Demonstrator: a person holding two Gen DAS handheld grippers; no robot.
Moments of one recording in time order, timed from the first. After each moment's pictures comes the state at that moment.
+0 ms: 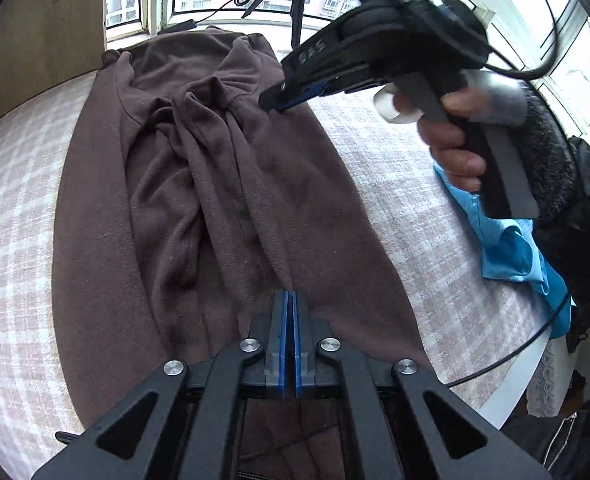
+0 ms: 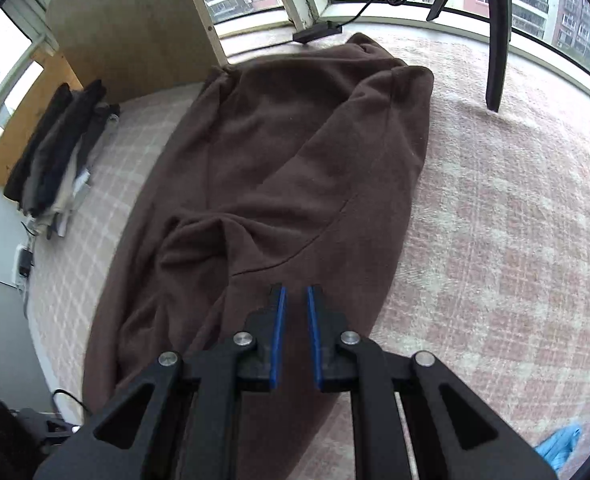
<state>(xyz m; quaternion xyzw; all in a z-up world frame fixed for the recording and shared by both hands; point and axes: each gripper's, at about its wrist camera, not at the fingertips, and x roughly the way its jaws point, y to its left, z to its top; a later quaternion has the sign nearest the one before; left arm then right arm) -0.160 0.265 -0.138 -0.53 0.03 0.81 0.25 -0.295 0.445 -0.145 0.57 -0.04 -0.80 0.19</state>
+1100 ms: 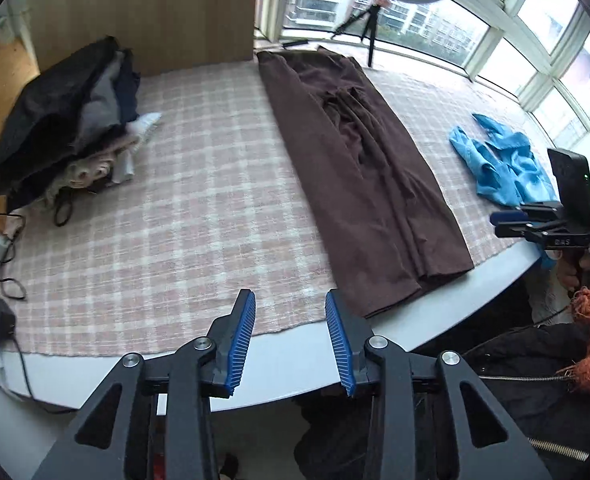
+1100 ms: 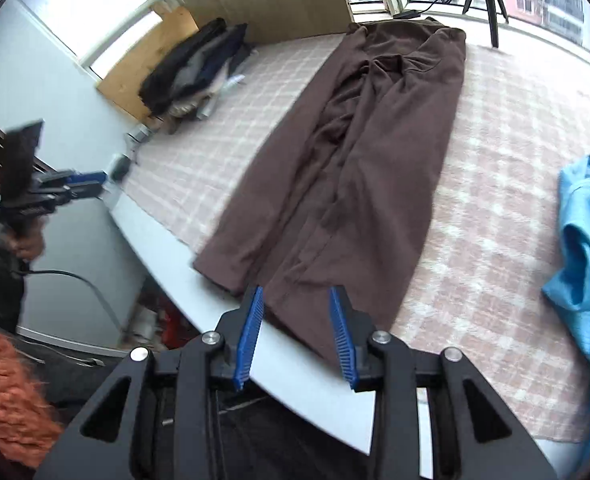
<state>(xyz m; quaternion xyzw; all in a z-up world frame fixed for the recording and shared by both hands) -0.055 0.048 -0.039 -0.56 0.06 0.79 0.24 -0.003 0.405 -0.079 0.55 -0.01 -0.79 0.26</state>
